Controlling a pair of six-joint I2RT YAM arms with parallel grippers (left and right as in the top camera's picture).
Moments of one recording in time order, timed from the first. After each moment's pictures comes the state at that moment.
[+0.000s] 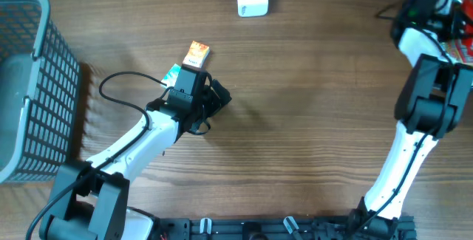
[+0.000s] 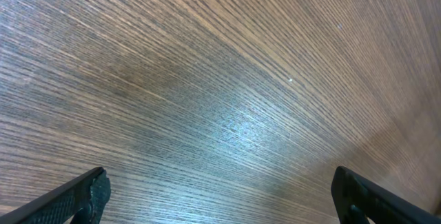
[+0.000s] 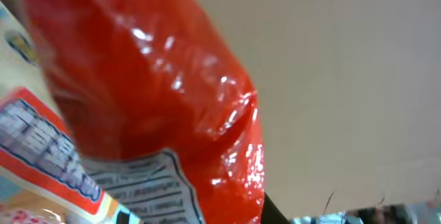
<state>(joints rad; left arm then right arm) -0.40 1.55 0.79 -0.28 0.14 -1.05 -0.29 2.44 1.77 0.17 1.43 -0.73</state>
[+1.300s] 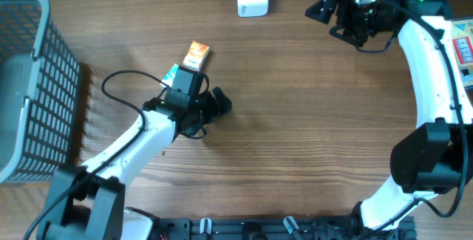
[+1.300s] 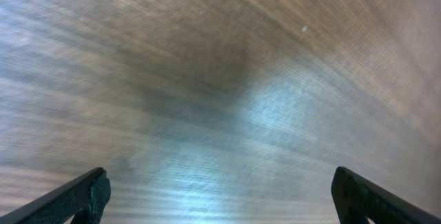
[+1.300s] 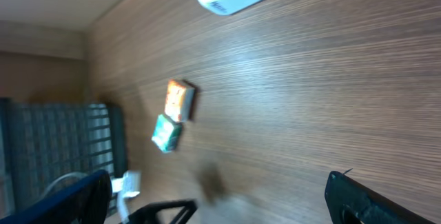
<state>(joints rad) -0.38 1.52 0.82 -0.46 0.23 -0.91 -0.03 1.87 1.77 -0.98 -0.66 0.34</state>
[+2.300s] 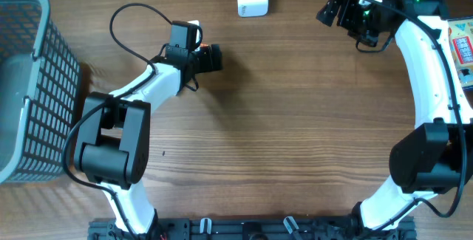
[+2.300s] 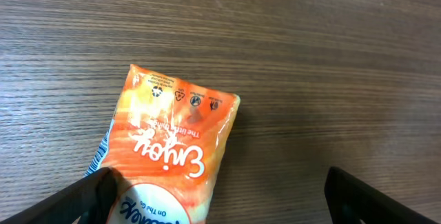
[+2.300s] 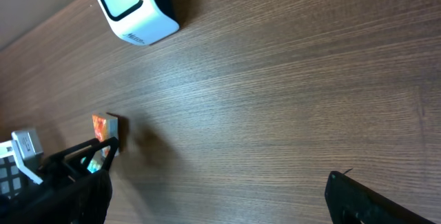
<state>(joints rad) -0.25 1.97 1.18 -0.12 0.09 -0.34 -0.02 1.87 1.77 -0.97 -0.37 0.34</state>
